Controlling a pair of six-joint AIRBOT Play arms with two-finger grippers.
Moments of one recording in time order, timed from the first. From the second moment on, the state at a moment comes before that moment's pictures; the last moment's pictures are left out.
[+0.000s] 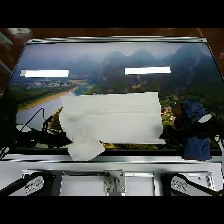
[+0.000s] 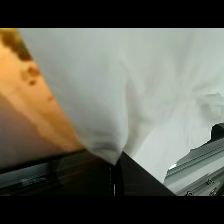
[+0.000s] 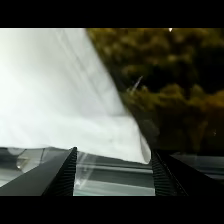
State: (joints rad) left arm 0.23 -1.18 0.41 0.77 -1.11 -1.08; right arm -0.41 -1.32 0.65 -1.12 1.26 1.36
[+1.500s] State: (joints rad) left arm 0.24 -1.23 0.93 0.77 -1.17 -1.09; right arm -0.23 -1.37 1.04 -1.00 1.02 1.27
